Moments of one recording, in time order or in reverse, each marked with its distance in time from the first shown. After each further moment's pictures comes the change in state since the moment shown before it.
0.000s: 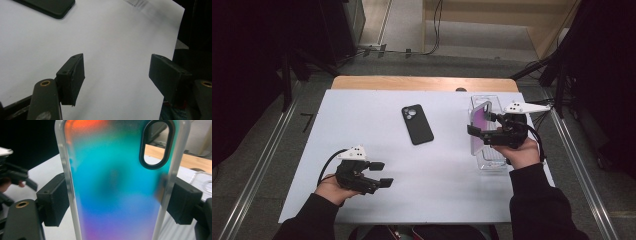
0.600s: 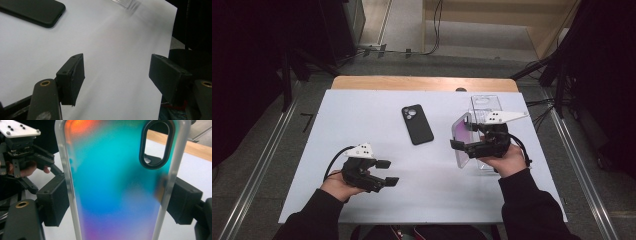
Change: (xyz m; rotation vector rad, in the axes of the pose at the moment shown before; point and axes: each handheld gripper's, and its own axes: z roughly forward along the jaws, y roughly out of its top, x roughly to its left) left arm -0.003 0.012 0.009 0.001 -0.044 0.041; right arm 0.034 -0.007 0.024 0.067 0.132 -0.074
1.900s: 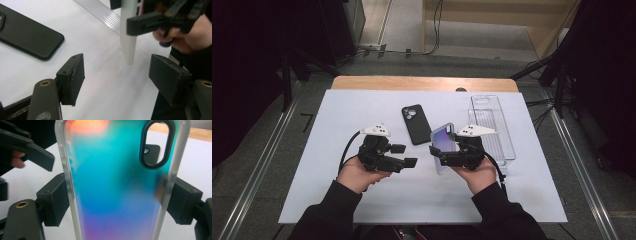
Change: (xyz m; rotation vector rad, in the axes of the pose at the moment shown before) left arm -0.018 0.064 0.013 -0.044 0.030 -0.103; right arm 0.041 -0.020 0.055 0.001 -0.169 0.108
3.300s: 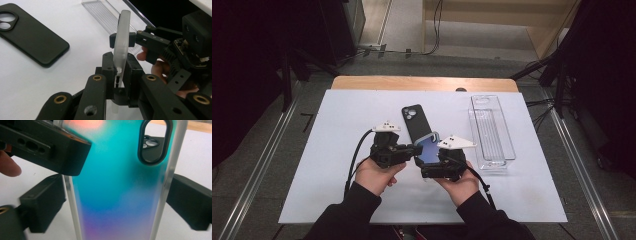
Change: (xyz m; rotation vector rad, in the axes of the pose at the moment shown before) left arm -0.022 0.016 0.021 -0.075 0.122 -0.153; right arm 0.043 -0.016 0.028 0.011 -0.093 -0.011
